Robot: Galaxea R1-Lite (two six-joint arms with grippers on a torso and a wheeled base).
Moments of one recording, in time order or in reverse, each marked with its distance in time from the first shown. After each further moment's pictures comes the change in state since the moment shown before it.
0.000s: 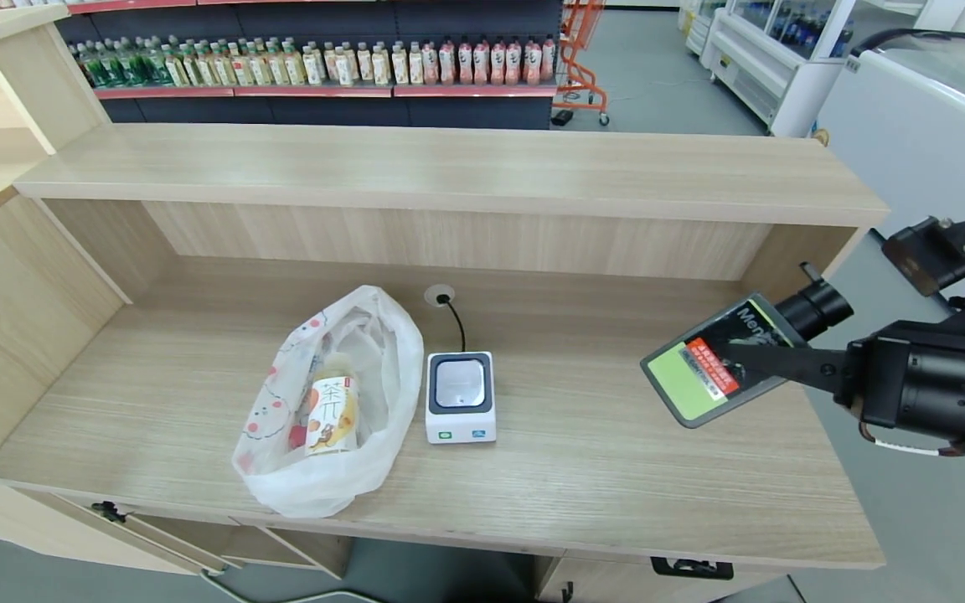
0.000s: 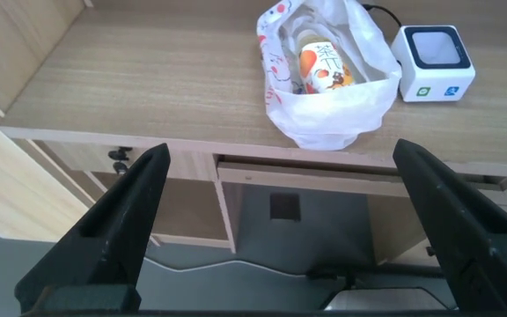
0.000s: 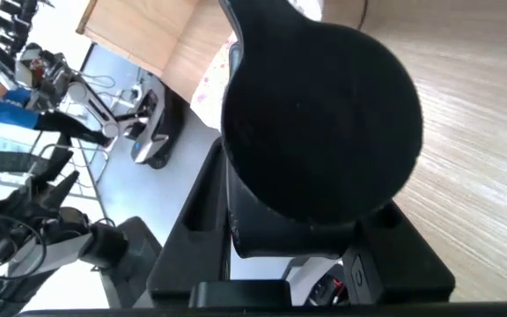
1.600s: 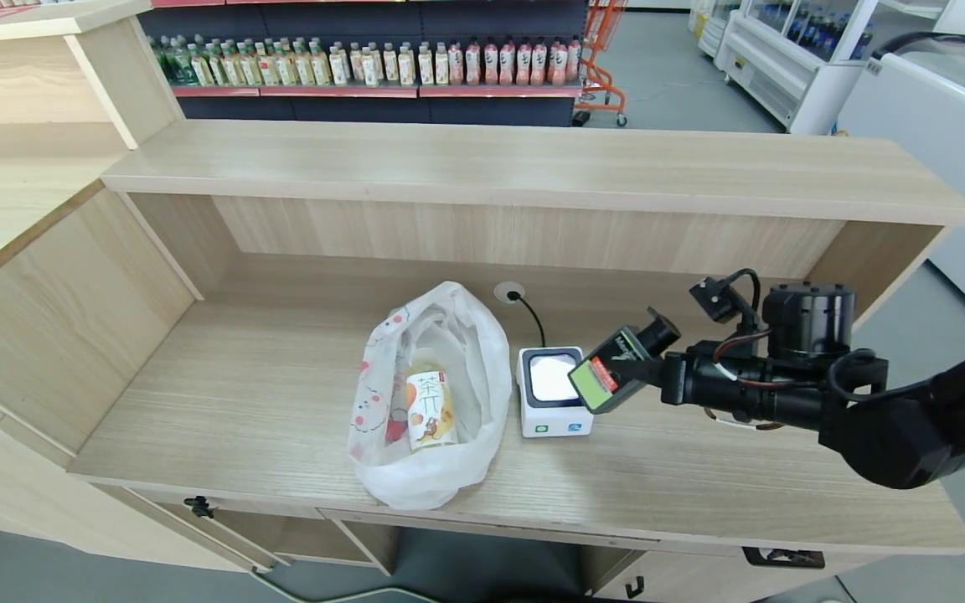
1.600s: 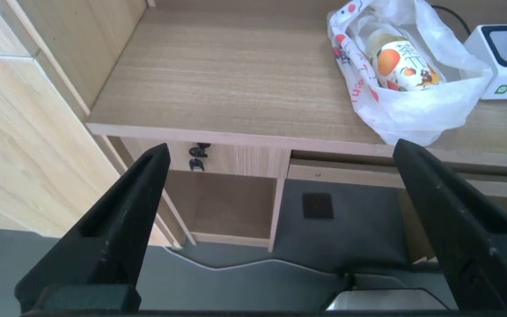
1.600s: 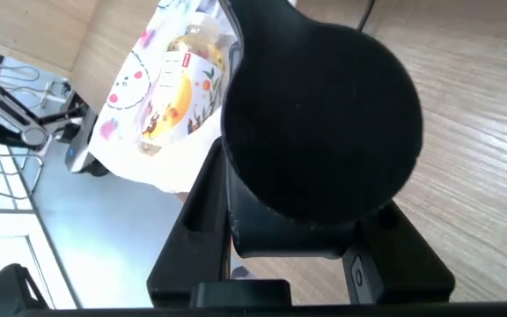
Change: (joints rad) left arm 0.001 0.000 0.000 0.000 0.000 0.002; right arm 0.054 0.581 -0.175 -0.283 -0.163 -0.089
